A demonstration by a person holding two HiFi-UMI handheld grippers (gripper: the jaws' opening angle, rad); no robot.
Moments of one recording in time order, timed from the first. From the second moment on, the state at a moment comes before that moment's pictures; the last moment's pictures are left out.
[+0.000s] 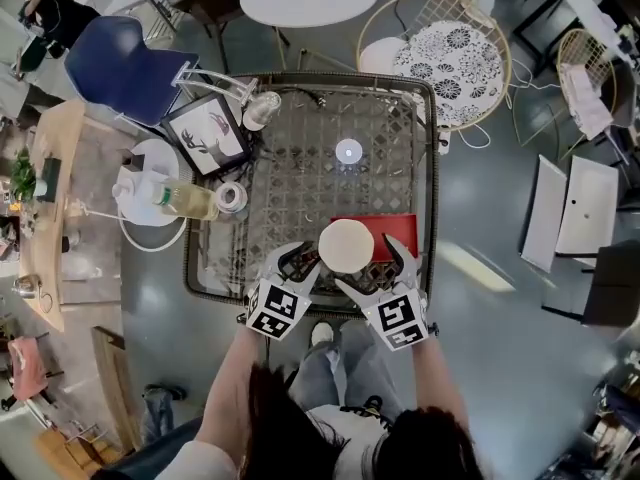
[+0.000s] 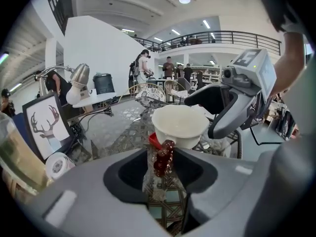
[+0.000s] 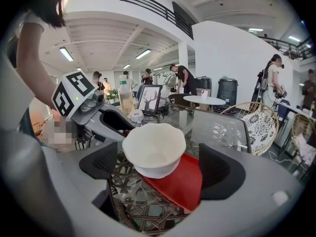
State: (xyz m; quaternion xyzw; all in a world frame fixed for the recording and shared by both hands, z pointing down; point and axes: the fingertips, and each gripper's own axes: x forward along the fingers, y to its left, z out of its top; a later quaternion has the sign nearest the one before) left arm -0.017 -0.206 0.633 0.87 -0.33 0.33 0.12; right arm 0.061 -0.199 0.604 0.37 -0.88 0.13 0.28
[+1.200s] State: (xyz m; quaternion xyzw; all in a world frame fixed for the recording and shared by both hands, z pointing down) left arm 0.000 -0.208 0.640 0.88 -0.26 0.38 0.10; right arm 0.050 -0.207 0.619 0.32 -0.90 0.13 0.28
